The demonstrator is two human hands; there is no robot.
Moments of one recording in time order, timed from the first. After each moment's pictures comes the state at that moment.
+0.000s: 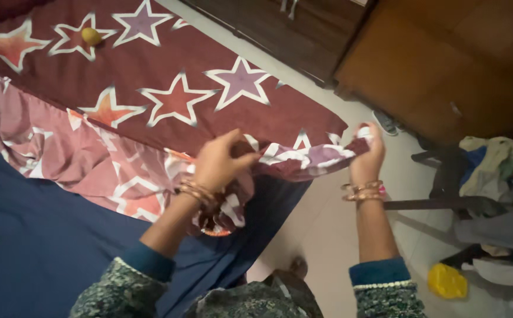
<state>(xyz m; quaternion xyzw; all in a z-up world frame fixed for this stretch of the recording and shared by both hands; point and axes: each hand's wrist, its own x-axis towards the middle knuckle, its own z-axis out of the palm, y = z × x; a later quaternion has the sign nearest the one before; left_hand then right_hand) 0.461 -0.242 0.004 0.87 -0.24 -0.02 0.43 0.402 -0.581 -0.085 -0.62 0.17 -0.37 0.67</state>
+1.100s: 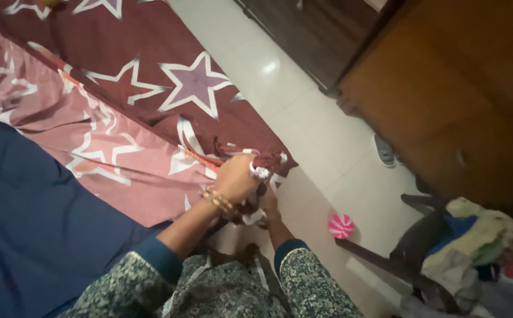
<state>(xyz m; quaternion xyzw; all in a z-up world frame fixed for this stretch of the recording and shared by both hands) 0.510 -0.510 -0.073 0.91 -0.16 -0.11 0.36 0.483 -0.642 -0.396 -0.83 0.05 -0.06 0.55</state>
